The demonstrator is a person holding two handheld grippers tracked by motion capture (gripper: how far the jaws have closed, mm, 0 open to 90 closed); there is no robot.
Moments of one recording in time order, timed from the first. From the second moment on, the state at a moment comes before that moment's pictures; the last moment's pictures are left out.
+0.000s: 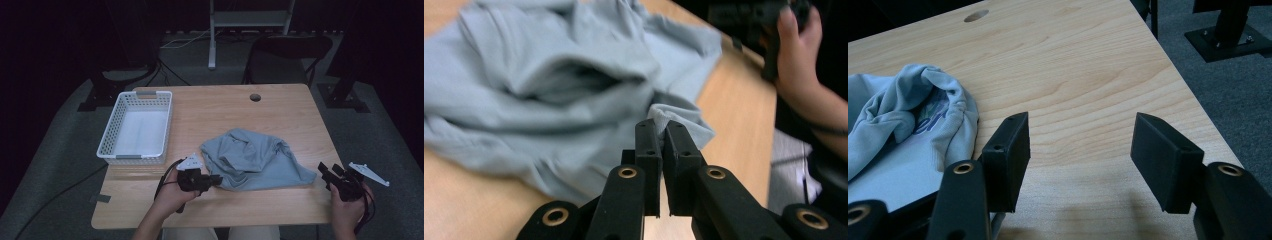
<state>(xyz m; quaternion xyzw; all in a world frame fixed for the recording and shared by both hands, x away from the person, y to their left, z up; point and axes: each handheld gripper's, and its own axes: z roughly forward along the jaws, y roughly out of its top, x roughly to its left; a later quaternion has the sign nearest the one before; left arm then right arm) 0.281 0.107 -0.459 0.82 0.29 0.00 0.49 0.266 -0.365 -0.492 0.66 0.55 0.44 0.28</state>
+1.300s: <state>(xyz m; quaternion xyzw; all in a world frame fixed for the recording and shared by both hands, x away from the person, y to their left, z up) 0.251 0.133 -0.453 0.78 0.35 0.08 0.51 0.251 -0.323 -0.448 0.53 0.63 0.50 0.28</state>
